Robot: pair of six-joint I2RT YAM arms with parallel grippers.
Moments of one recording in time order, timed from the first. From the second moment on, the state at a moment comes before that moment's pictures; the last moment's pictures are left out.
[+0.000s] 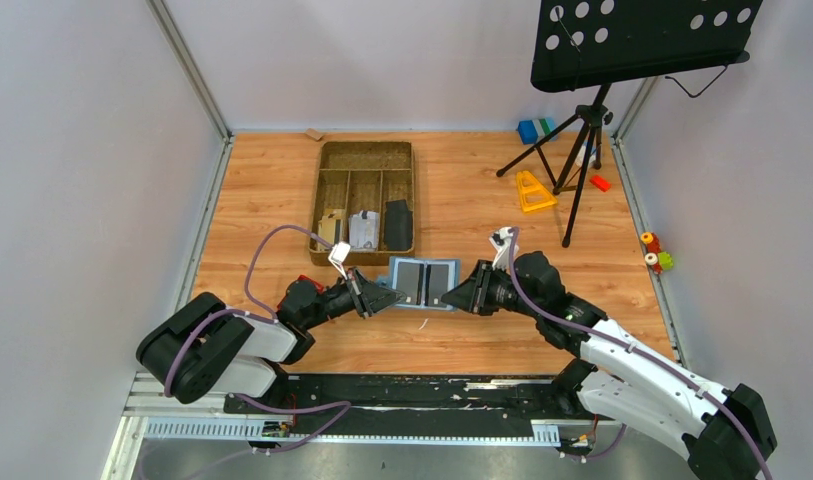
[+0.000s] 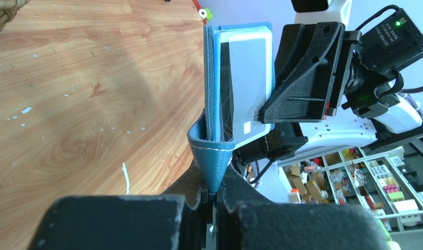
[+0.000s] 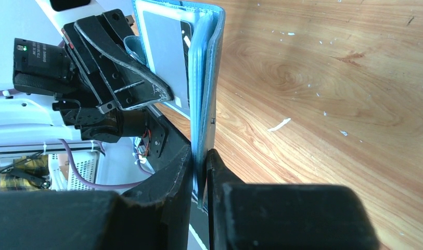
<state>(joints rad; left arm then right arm) -0.63 1.36 0.08 1.32 0.48 -1.02 0.72 0.83 0.48 -0.06 -0.30 0.85</state>
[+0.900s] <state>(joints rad) -0.63 1.23 0.09 1.01 0.46 -0.94 0.72 0.88 0.57 -0.09 -0.34 0.71</state>
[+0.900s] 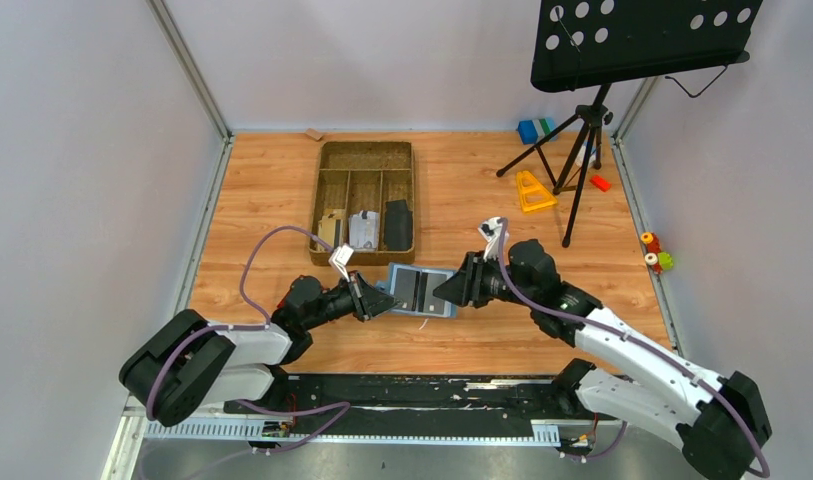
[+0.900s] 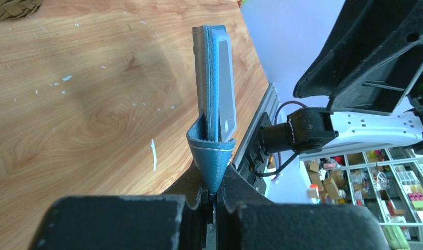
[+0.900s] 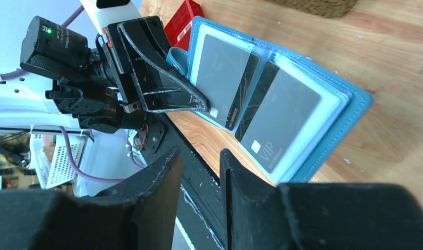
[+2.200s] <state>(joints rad) -0.62 1.38 0.09 1.43 0.58 -1.19 0.70 1.11 0.49 0.35 -0.53 0.94</state>
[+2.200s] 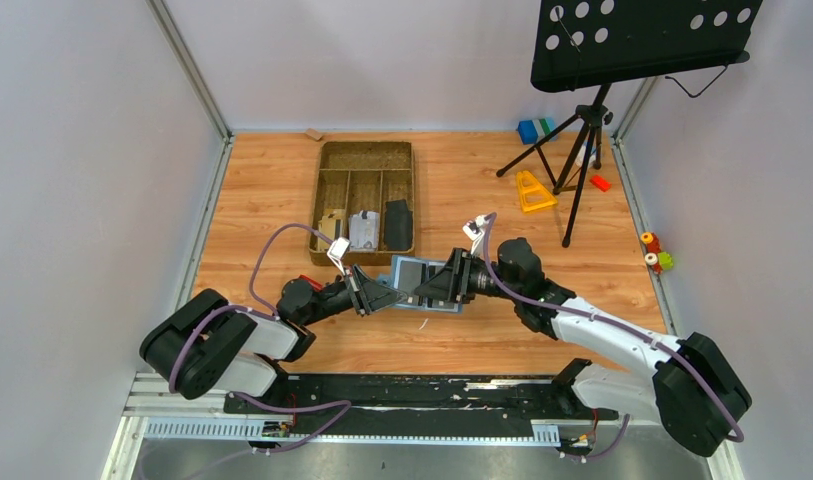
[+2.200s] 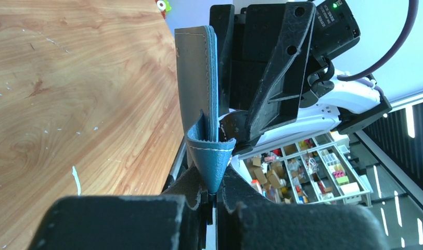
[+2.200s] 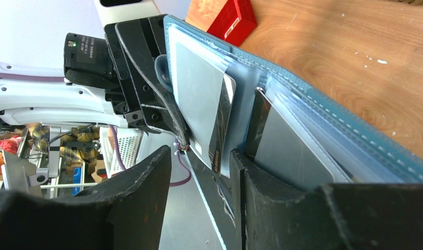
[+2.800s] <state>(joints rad) -0.62 1.38 0.09 1.48 0.59 -1.20 0.69 1.14 0.46 0.51 -0.58 1.01</state>
